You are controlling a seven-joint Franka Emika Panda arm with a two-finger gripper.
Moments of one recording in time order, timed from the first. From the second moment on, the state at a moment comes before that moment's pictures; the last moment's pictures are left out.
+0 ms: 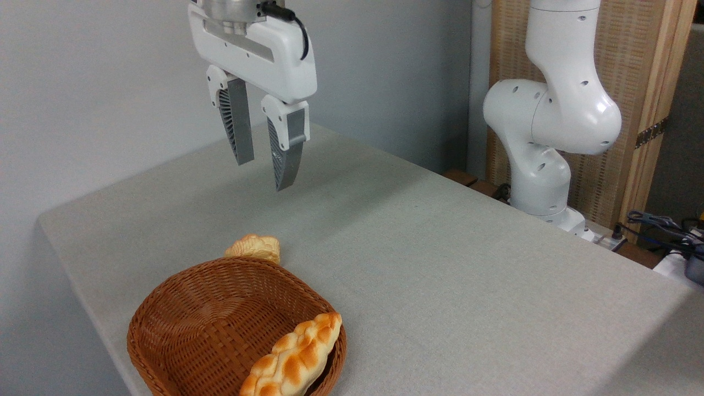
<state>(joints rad) 0.08 -0.07 -0.14 -1.65 -0.12 1.67 0.66</state>
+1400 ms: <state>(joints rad) -0.03 0.00 -0.04 -1.59 -0.03 1.62 0.67</state>
